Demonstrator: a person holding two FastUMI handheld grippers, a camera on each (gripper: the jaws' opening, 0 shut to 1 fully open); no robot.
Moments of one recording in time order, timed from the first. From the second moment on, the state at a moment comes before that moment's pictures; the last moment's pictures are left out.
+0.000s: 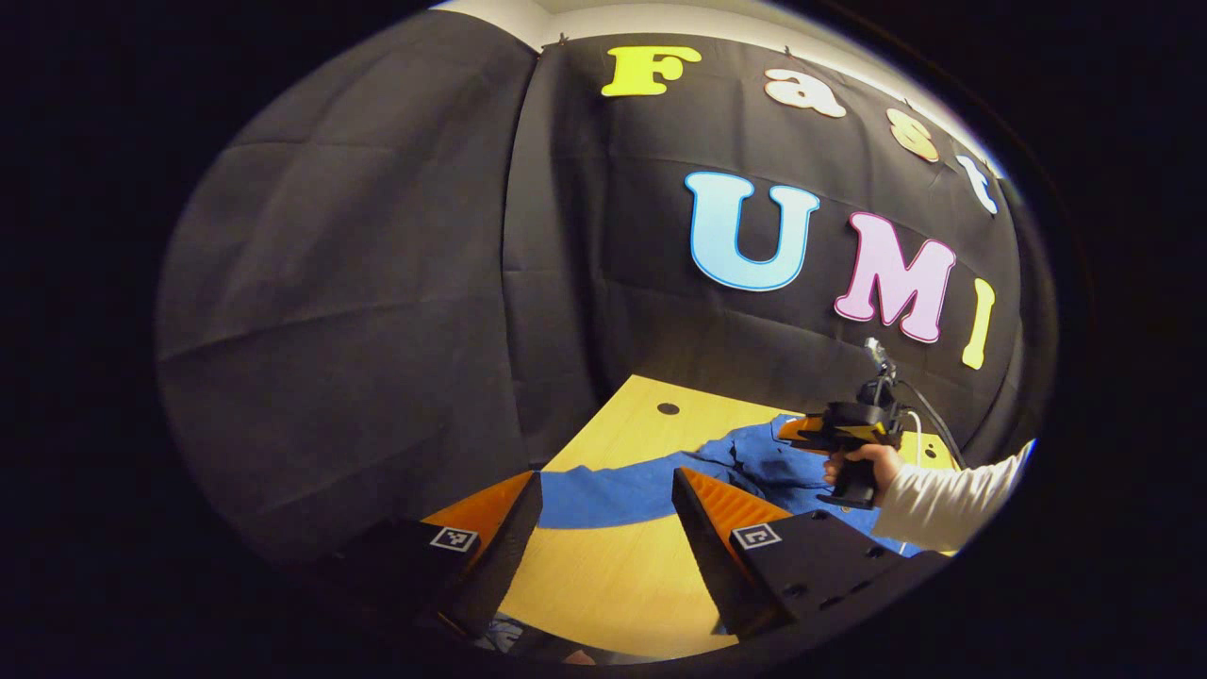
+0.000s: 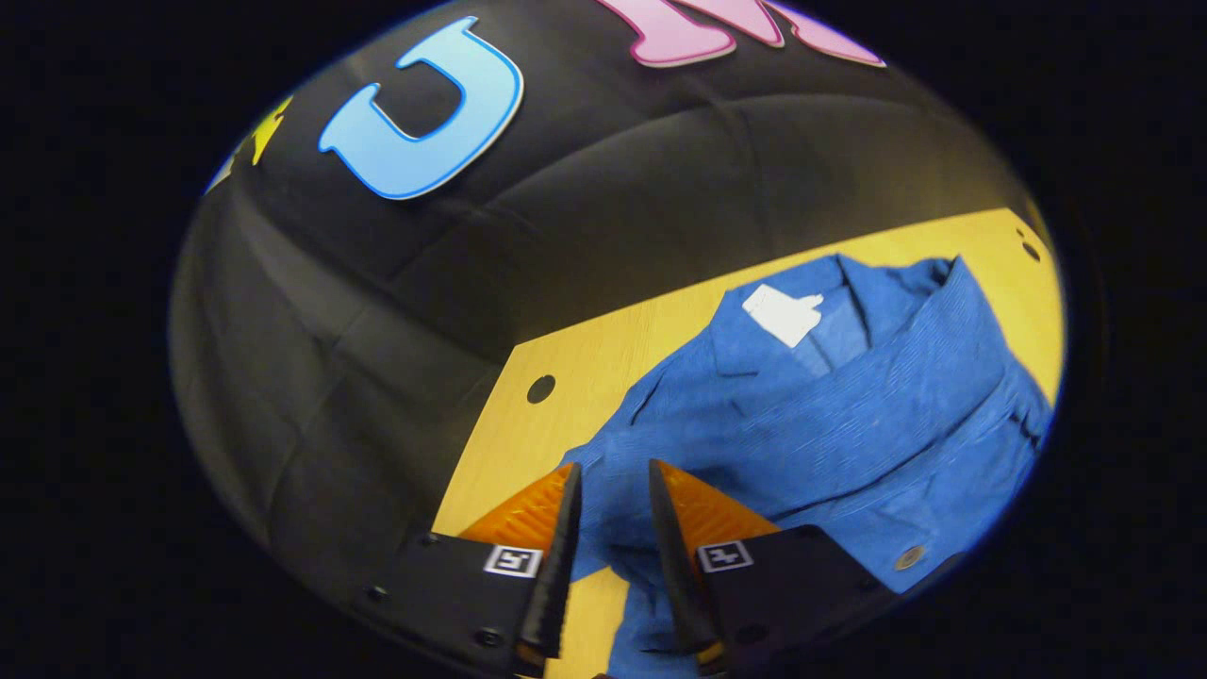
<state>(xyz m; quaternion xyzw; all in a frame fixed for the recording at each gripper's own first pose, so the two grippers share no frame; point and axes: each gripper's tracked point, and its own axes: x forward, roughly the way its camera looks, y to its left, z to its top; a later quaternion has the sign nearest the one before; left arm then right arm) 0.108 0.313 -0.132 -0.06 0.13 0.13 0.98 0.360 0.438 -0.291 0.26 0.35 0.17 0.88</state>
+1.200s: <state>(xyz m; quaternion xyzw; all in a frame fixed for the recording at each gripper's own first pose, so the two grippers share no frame) 0.247 0.391 -0.367 -0.08 0.40 0.19 0.89 0.149 0.158 -0.142 0.19 0.27 0.12 0.94</state>
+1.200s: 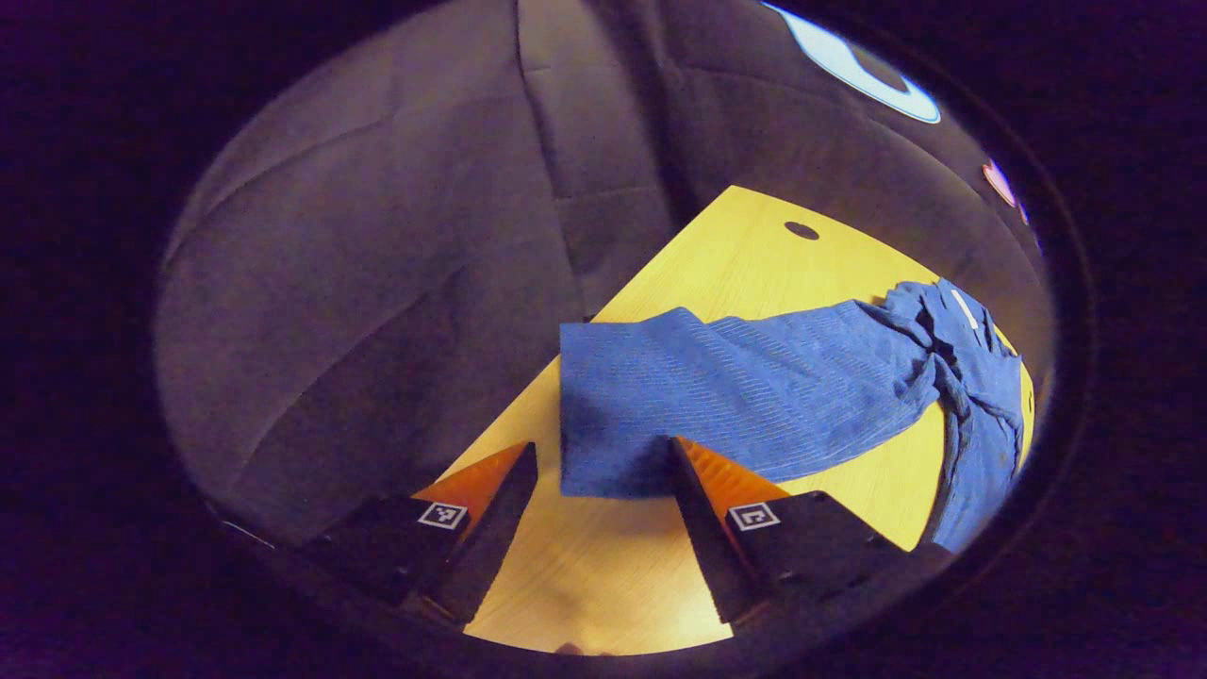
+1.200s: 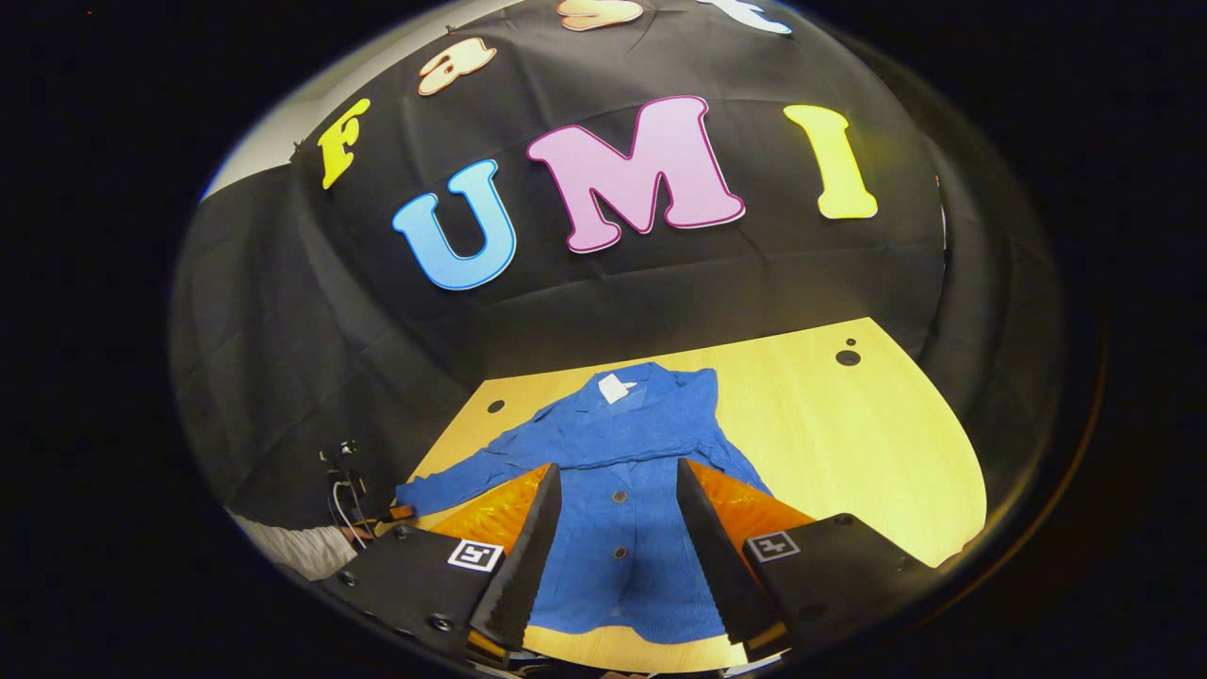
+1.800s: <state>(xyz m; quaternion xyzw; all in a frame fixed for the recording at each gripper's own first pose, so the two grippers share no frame) 0.260 0.383 -0.345 -0.21 0.37 0.12 0.90 0.144 0.160 -0.153 0.16 0.29 0.14 0.93</state>
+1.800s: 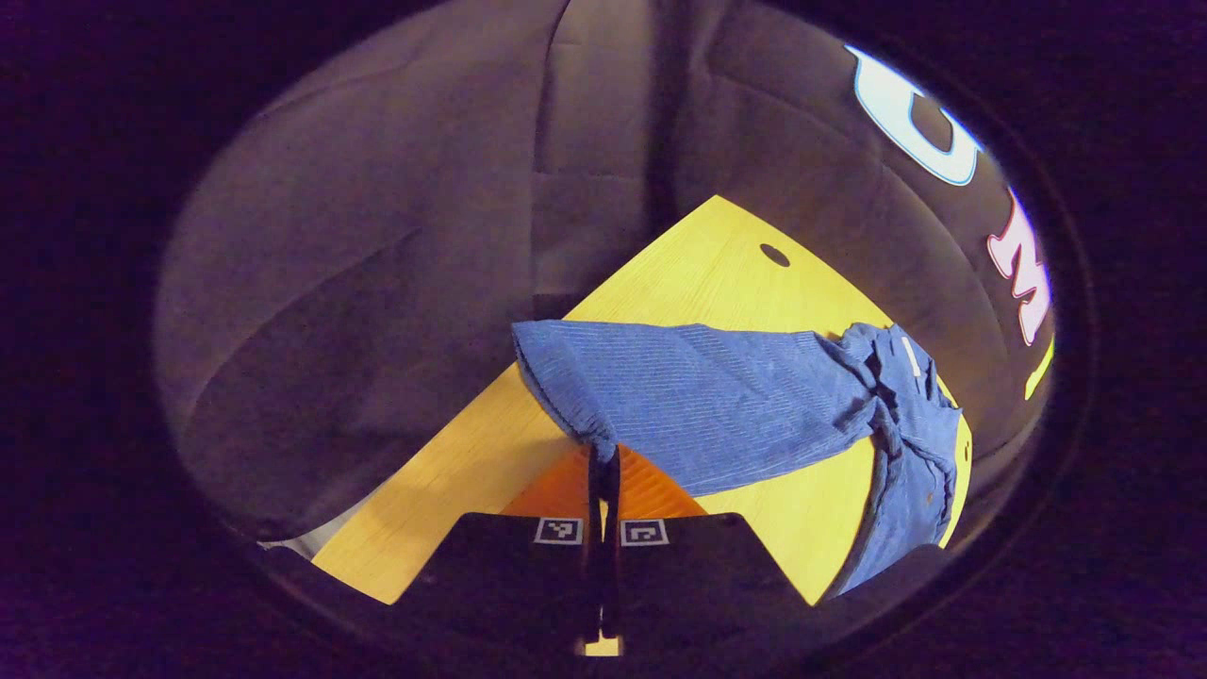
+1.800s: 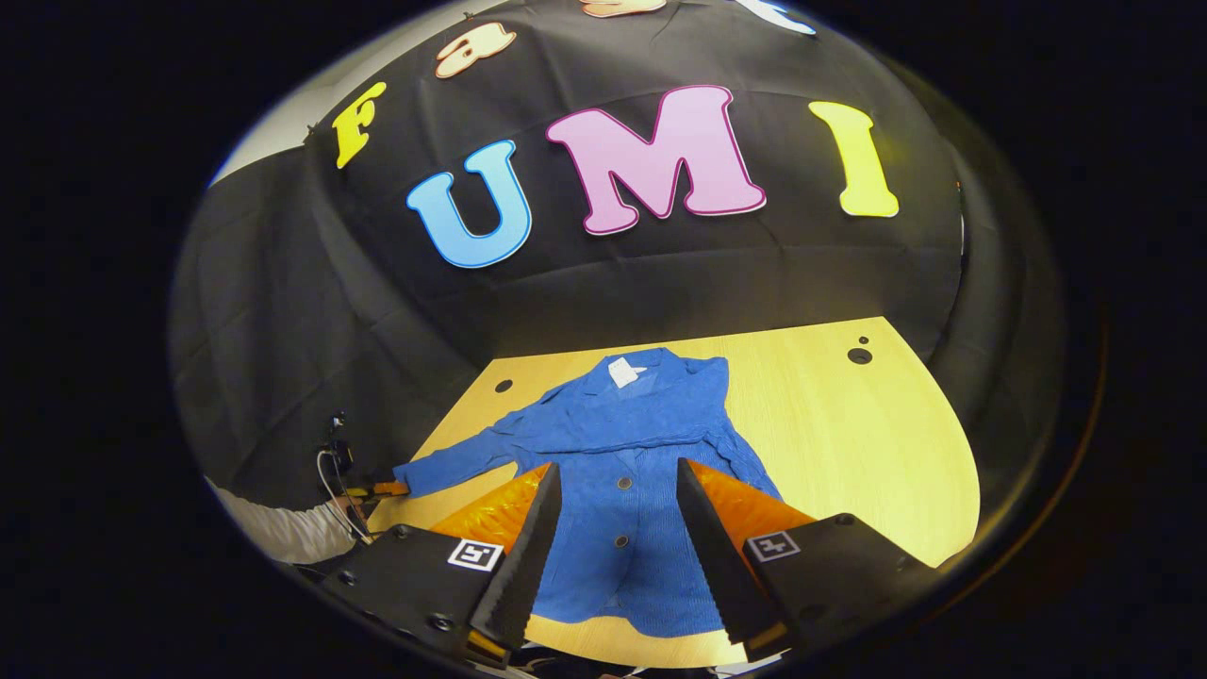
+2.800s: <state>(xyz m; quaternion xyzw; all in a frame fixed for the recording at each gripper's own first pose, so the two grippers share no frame) 0.399 -0.027 -0.129 -0.12 0.21 -0.25 0.94 0.128 0.040 -0.179 0.24 0.30 0.07 0.92</state>
